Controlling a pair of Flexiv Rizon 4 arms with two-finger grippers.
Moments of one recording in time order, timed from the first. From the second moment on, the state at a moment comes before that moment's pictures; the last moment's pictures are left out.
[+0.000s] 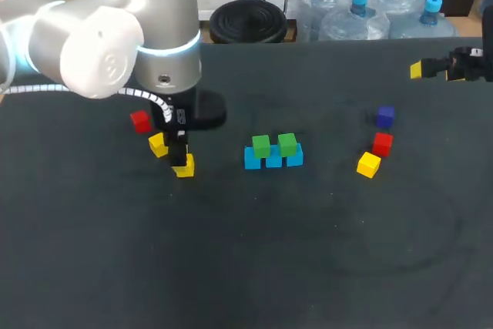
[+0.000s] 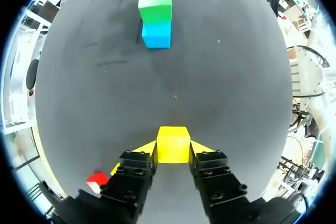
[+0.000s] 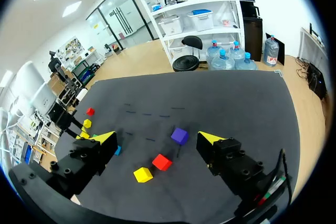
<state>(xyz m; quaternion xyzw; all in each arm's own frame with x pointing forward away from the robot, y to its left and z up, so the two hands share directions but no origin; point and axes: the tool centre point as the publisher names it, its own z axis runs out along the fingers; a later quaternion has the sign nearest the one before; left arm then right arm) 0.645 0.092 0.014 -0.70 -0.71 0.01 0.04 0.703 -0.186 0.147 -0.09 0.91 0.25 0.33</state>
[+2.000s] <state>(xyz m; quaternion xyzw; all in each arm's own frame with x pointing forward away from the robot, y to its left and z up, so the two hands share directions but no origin) 0.686 -0.072 0.089 -0.72 -0.69 -0.02 0.01 0.703 -0.186 0.147 -0.09 0.91 0.25 0.33</state>
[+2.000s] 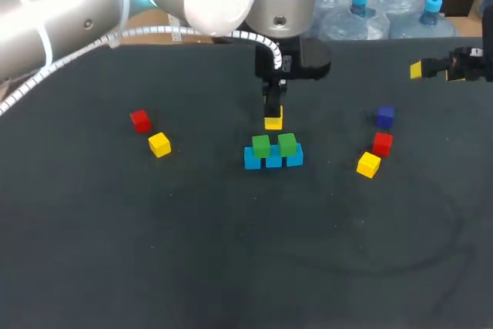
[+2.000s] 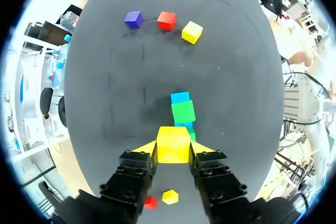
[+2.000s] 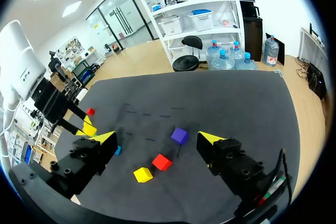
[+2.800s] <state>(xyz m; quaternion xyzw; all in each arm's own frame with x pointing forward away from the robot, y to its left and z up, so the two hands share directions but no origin) 0.677 -0.073 0.070 -0.69 -0.72 0.01 0.03 0.703 -0.186 0.147 -0.09 0.91 0.25 0.33</state>
